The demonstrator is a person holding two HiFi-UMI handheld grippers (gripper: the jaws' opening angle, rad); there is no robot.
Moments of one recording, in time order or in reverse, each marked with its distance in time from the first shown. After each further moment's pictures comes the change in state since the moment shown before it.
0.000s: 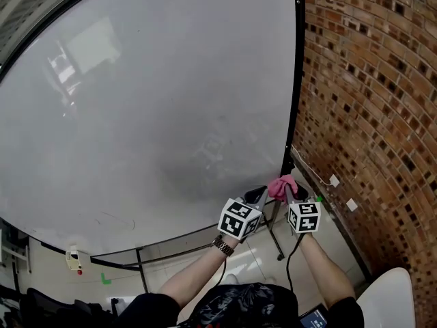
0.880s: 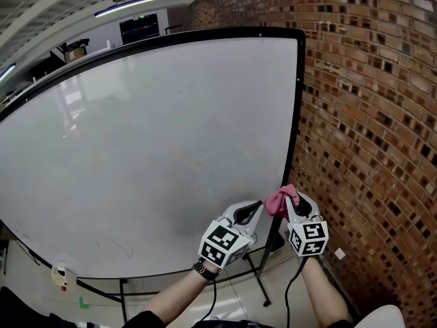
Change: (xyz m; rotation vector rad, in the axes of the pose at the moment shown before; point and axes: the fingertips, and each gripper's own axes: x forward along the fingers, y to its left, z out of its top) left arm -0.079 -0.031 0.166 0.252 -0.296 0.009; right arm -0.061 0.014 0.207 -0.152 -0.353 0.035
